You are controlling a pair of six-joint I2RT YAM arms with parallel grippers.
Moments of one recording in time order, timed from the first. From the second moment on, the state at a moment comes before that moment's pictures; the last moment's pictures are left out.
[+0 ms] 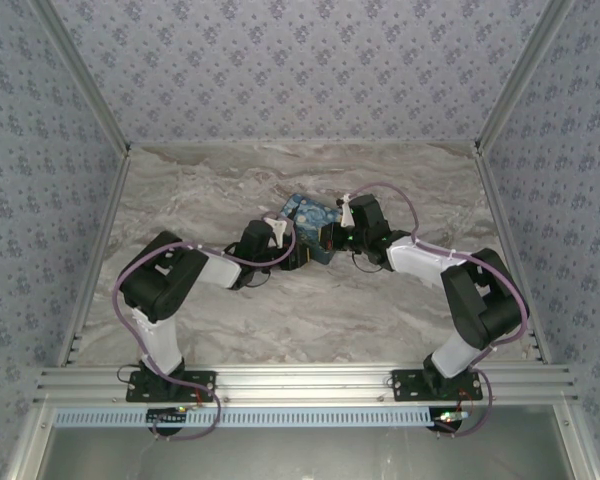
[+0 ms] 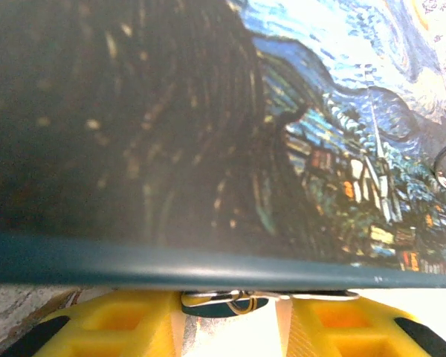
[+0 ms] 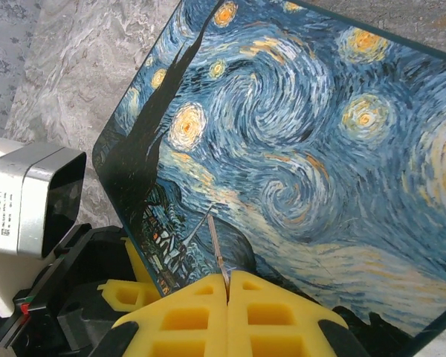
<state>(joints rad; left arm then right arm) -0.63 1.87 0.75 0.54 0.37 -0.62 0.50 1.62 0.87 0.07 -0.31 0.55</state>
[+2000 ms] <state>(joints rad) -0.69 1.71 0.87 0.24 0.43 -1.06 0.70 1.36 0.41 0.41 -0.04 0.15</state>
